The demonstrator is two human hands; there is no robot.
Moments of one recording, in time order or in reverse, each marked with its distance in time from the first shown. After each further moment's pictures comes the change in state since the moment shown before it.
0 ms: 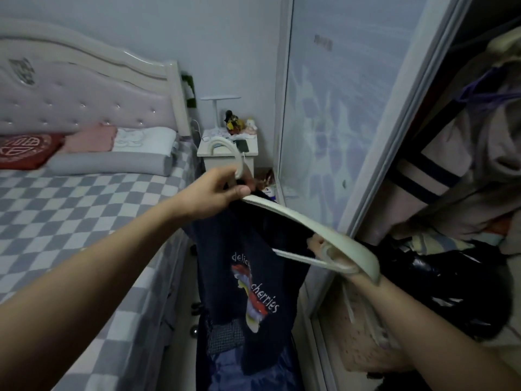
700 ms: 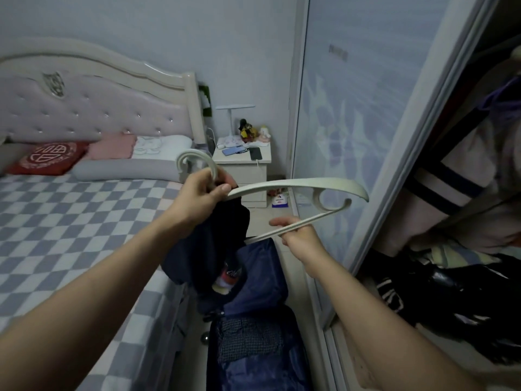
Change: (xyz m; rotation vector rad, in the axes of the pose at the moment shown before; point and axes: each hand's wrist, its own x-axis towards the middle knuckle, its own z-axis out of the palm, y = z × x) left_hand -0.021 -0.015 -0.013 -0.148 0.416 -0.218; right_hand 0.018 -0.091 0.051 0.489 0.004 -0.298
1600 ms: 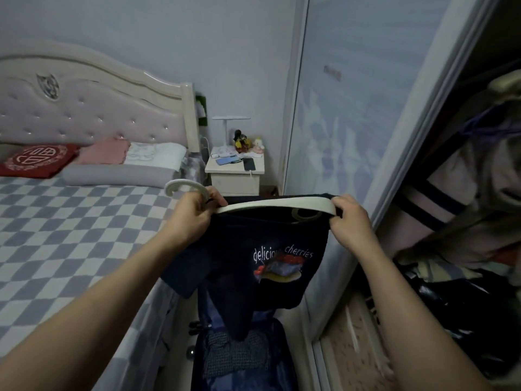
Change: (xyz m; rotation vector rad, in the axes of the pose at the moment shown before) left_hand -0.008 -0.009 -0.003 0.229 0.026 -0.065; right_hand 0.005 -0.036 -0.087 -0.620 0.352 -0.250
